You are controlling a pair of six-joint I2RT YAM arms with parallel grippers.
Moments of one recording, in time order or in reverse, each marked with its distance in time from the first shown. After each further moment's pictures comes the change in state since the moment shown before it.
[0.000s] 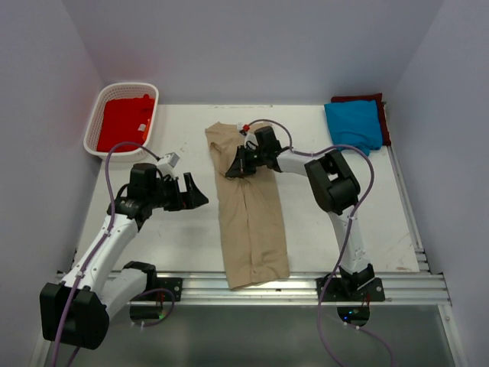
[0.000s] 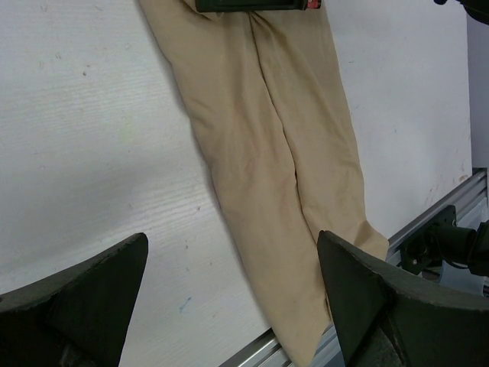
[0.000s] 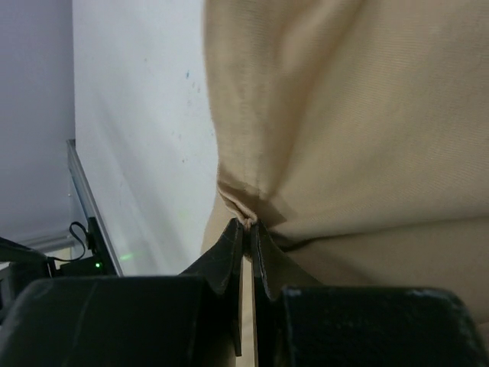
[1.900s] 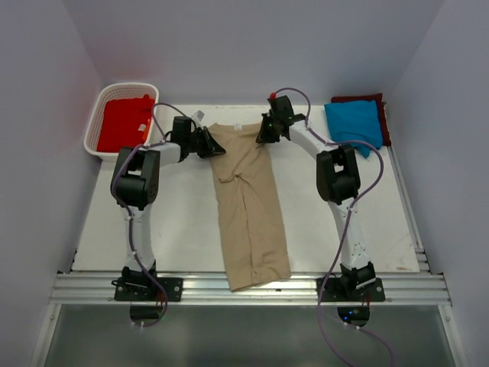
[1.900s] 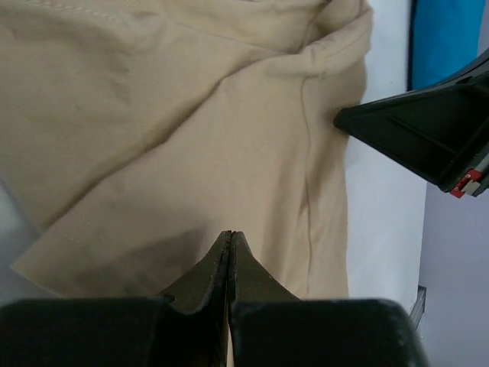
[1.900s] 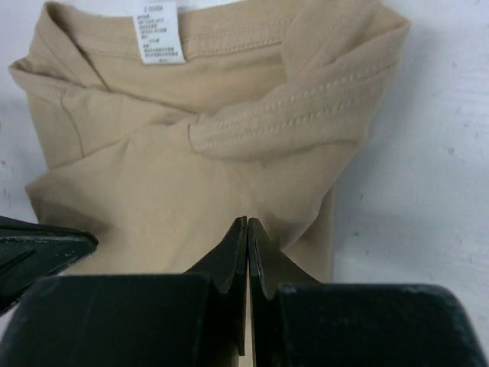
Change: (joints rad) left arm 0.001 1.191 0.710 0.572 0.109 -0.255; right arm -0.147 0.119 0.482 -0.477 0.524 -0.095
